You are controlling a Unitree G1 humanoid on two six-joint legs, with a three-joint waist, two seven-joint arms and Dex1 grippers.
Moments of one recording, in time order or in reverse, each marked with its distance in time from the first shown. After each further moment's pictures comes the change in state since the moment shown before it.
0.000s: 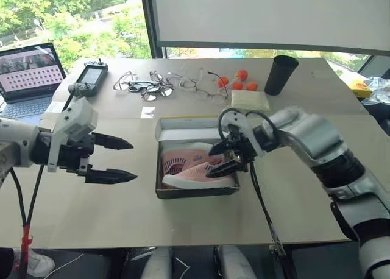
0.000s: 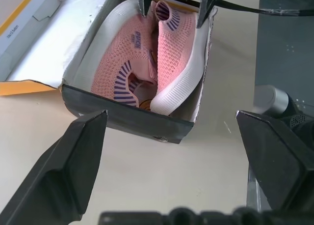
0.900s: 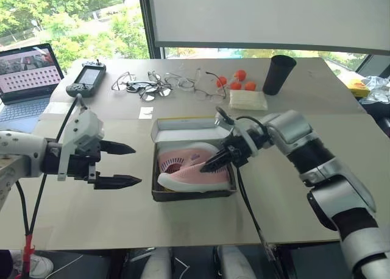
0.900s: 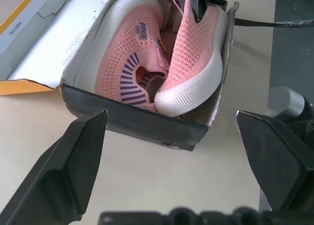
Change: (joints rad) left arm 0.066 -0.039 0.017 -0.059 -0.001 -0.018 0.096; right arm -0.122 0.190 -0.024 0.480 0.052 0.177 0.247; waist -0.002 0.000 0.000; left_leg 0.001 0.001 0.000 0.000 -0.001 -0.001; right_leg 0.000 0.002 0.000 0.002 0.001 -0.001
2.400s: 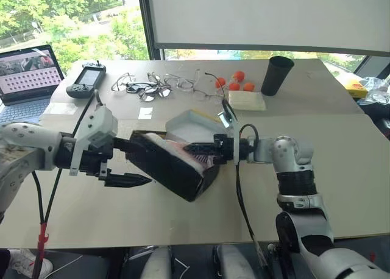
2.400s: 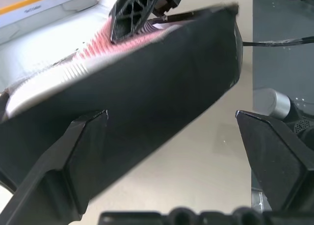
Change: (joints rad) left arm -0.151 -0.003 -0.139 0.011 -0.007 0.003 -0.014; right arm 0.282 0.300 -0.644 -0.336 0.152 0.216 -0.764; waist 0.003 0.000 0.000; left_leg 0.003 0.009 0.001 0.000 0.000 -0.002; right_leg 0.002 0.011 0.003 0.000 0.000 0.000
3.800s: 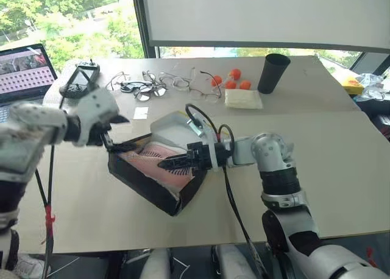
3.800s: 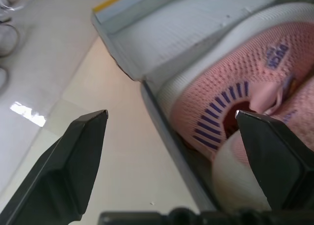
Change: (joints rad) left arm -0.135 -0.052 -0.198 0.180 0.359 -0.120 0.126; right arm -0.029 0.120 0.143 -0.069 0.163 0.166 -0.202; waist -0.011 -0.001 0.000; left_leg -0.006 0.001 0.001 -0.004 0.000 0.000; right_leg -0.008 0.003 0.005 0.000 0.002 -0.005
